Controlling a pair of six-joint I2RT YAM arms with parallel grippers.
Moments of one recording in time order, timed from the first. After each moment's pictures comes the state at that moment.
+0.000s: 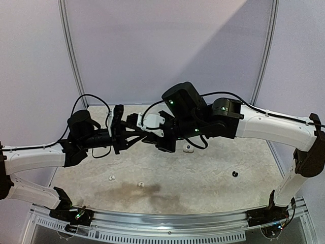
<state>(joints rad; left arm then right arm) -0.69 1.17 0.59 0.57 0.62 0.00 1.20 1.72 1.67 -0.55 0.02 -0.46</state>
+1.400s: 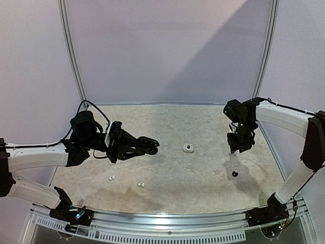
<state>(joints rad) -0.70 1.21 0.59 0.59 1.01 0.23 0.49 1.61 1.25 -1.14 0.15 0.49</state>
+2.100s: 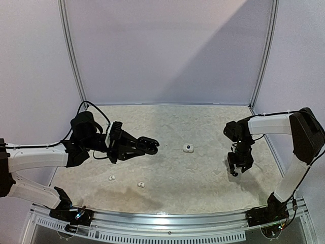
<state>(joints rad) -0.70 1.21 0.58 0.59 0.99 0.23 0.44 1.73 1.02 -1.02 0.05 0.52</state>
